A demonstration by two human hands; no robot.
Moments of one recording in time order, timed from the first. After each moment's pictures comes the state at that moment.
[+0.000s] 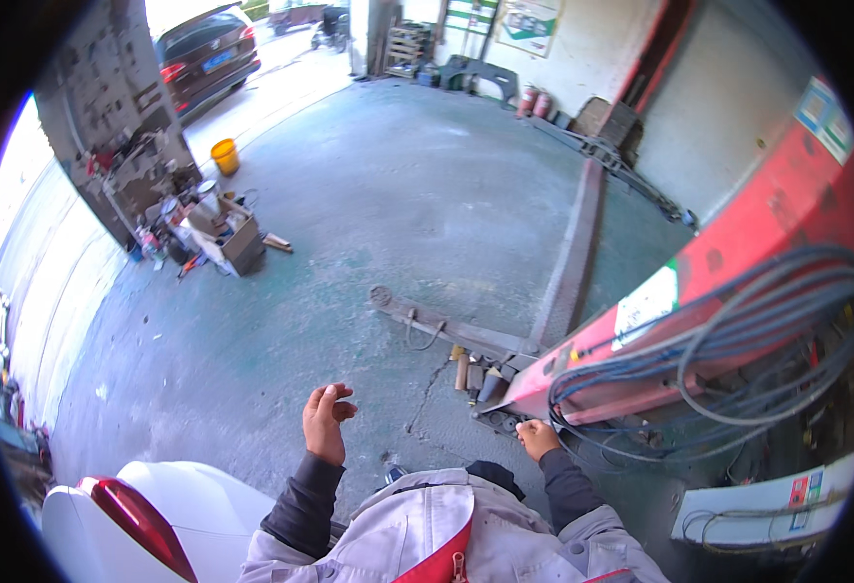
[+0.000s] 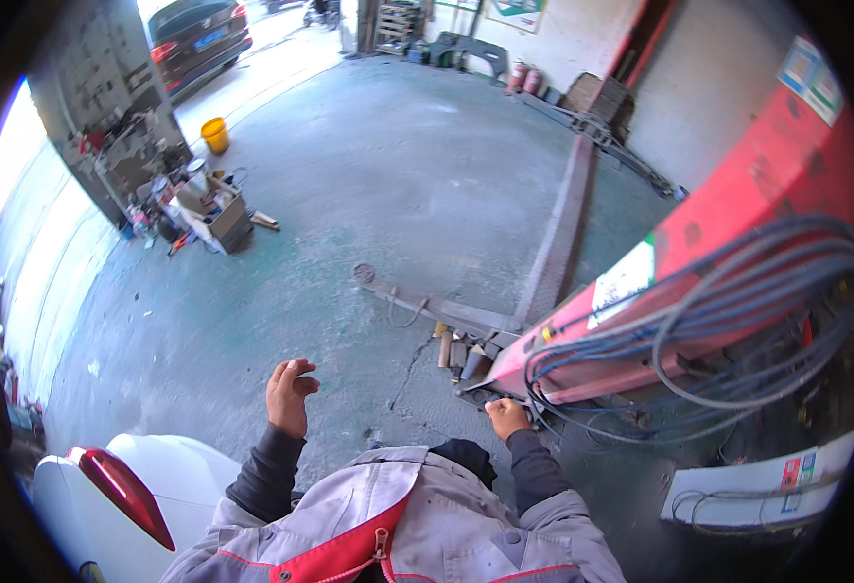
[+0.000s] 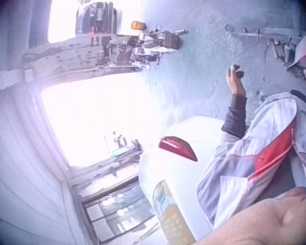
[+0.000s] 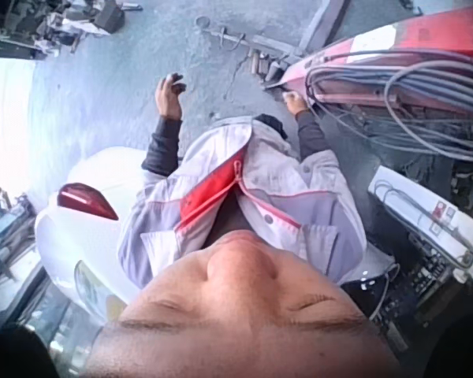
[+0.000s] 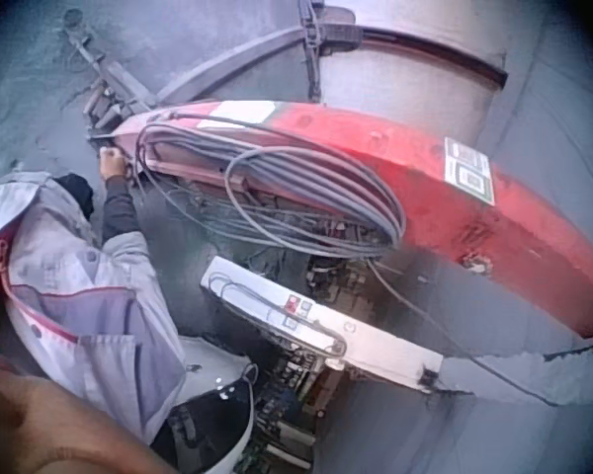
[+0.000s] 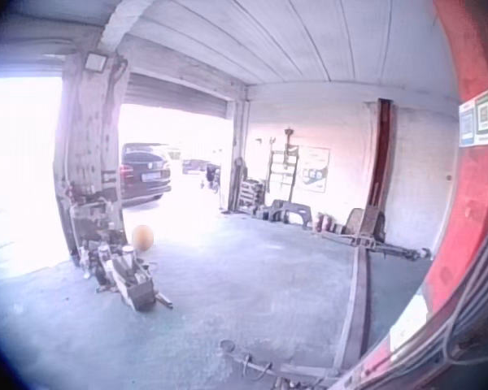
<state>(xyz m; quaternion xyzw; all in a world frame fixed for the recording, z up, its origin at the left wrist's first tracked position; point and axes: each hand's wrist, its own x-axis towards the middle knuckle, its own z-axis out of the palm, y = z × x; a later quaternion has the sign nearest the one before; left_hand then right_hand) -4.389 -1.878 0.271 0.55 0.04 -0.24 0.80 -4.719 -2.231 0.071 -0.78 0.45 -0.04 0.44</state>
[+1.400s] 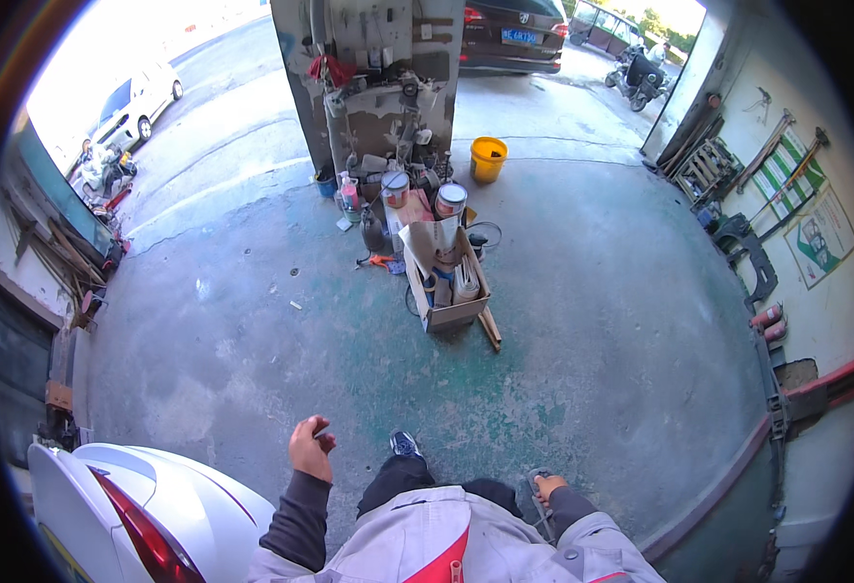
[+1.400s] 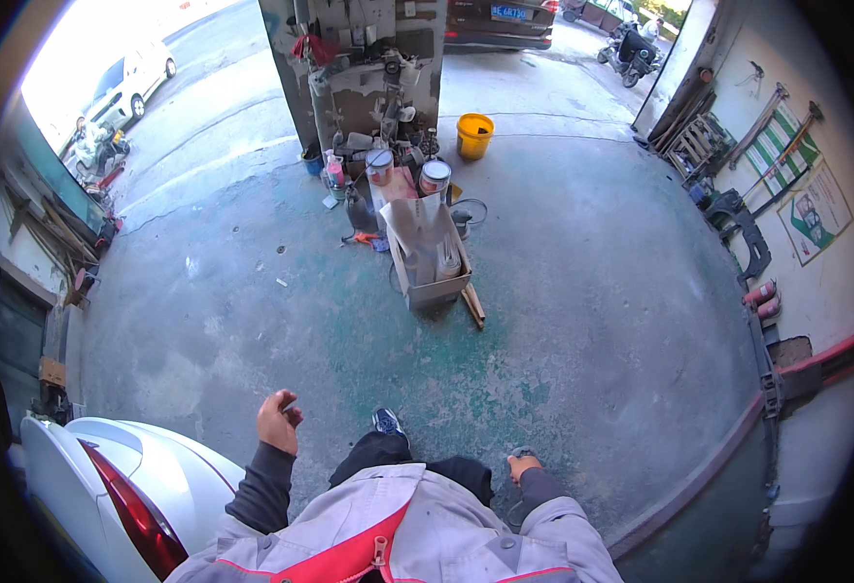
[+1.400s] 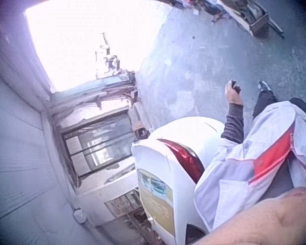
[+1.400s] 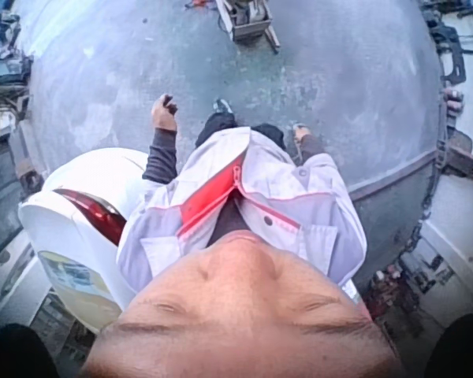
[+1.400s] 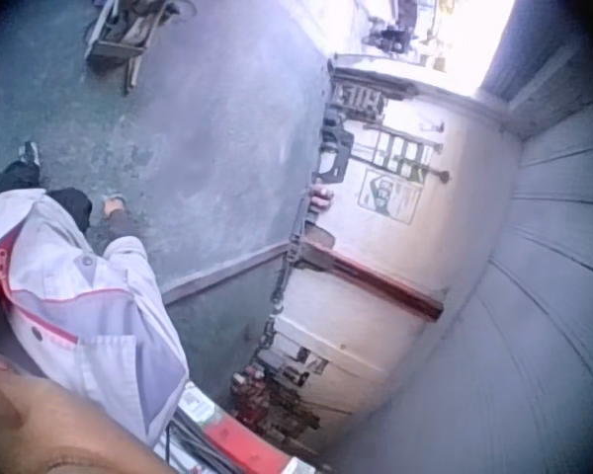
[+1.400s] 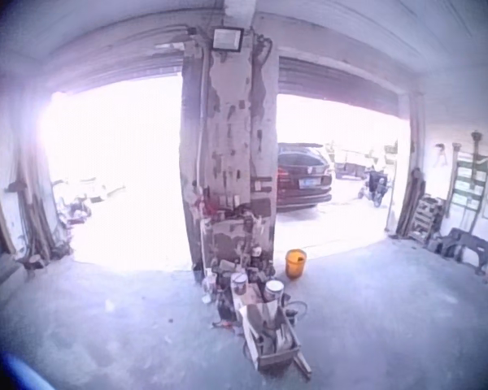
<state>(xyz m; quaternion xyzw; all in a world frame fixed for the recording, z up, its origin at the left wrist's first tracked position) -3.747 -1.592 0.212 0.43 0.43 0.11 0.79 -3.790 -2.157 -0.021 -0.77 0.38 0.42 0.29</state>
